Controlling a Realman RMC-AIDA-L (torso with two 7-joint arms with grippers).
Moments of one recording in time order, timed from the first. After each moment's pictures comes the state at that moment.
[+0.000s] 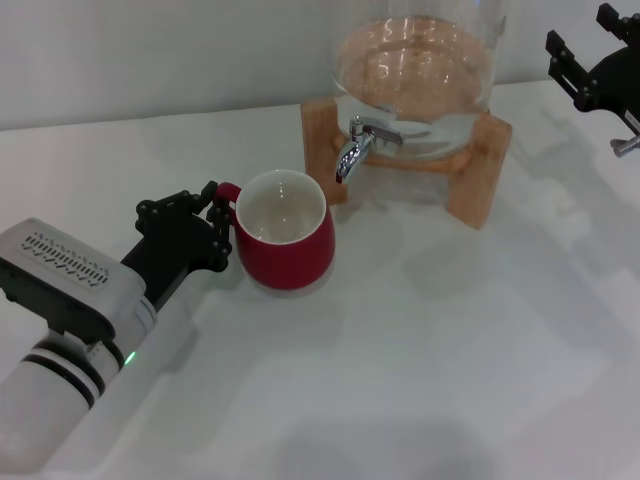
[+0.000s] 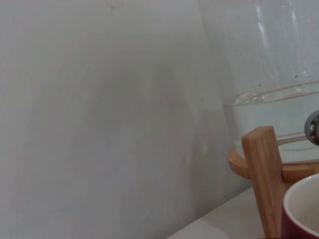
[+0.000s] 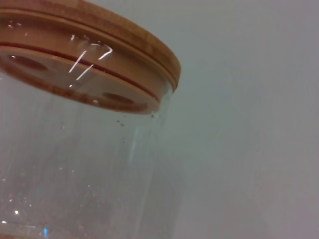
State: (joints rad) left arm -0.62 -2.09 2.83 0.34 2.05 -0.91 -3.02; right arm 0.49 2.01 -0.96 -0.24 2.51 1.17 -2.89
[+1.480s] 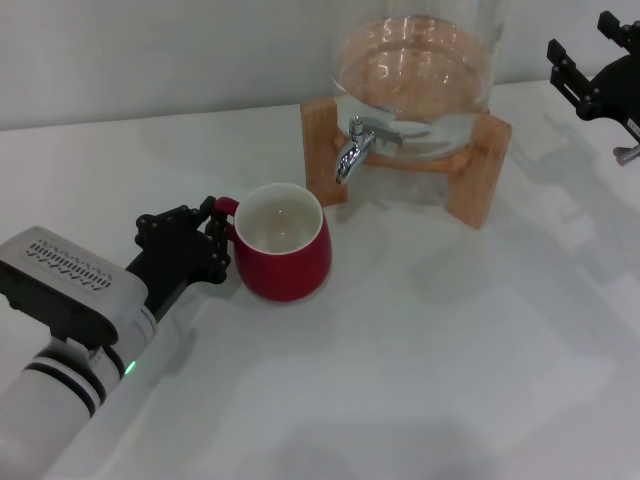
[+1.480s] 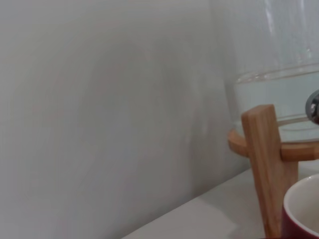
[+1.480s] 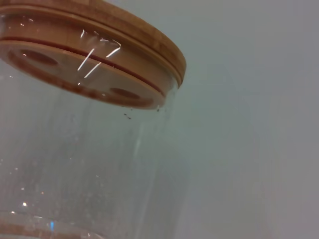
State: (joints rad) left arm -0.60 -2.09 2.82 0.36 2.04 -0.86 -3.01; right arm 0.47 2.01 -0.96 -0.25 2.49 1.18 -2.89
